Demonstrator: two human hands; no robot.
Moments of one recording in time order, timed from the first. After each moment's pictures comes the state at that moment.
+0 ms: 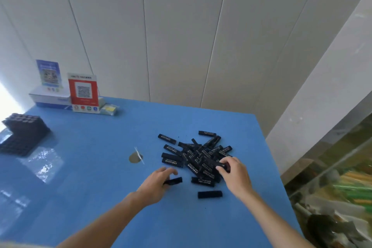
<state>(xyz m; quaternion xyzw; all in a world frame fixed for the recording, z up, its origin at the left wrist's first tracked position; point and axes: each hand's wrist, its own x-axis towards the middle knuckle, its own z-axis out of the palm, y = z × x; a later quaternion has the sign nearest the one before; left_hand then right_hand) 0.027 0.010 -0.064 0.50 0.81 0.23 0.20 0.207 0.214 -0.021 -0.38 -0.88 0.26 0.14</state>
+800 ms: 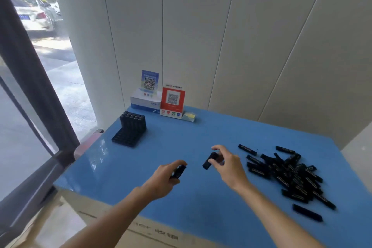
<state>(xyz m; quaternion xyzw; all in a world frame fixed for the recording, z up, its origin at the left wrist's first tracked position) -0.116 -0.246 -0.017 0.41 0.84 0.31 0.18 0.005 -0.046 0.027 -0.19 -0.91 0.32 0.16</state>
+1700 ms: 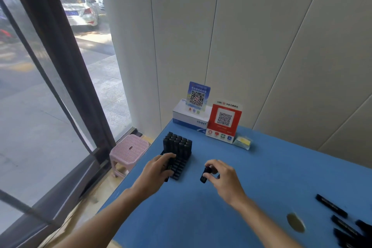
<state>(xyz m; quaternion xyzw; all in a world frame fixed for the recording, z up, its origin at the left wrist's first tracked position) -0.327 -0.342 -0.015 0.30 0.89 0.34 0.08 -0.221 -0.120 -0.012 -0.07 -0.93 0.35 0.11</state>
